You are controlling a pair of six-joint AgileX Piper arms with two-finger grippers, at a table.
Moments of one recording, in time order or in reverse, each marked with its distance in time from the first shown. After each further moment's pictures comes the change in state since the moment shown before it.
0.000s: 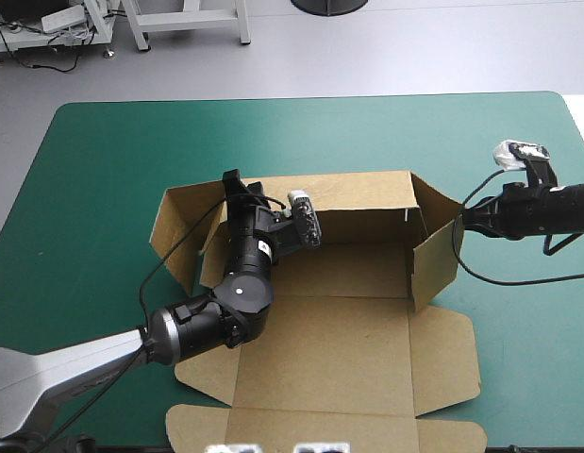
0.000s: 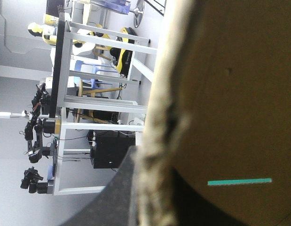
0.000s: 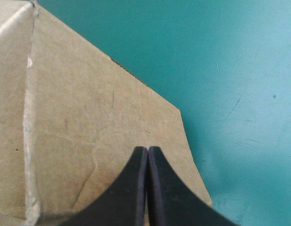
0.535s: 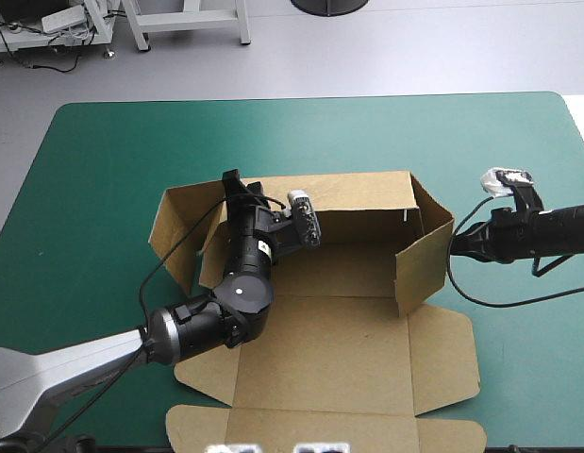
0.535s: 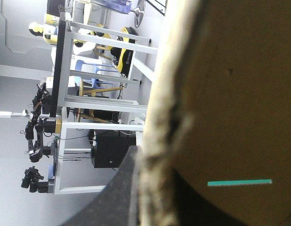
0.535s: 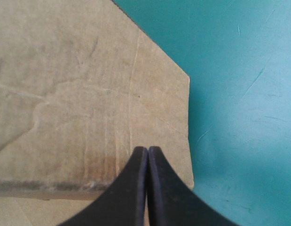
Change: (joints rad) left arm 0.000 0.000 0.000 0.002 0.002 -0.001; right arm 0.000 -0.006 0.139 0.021 -0.003 -0.131
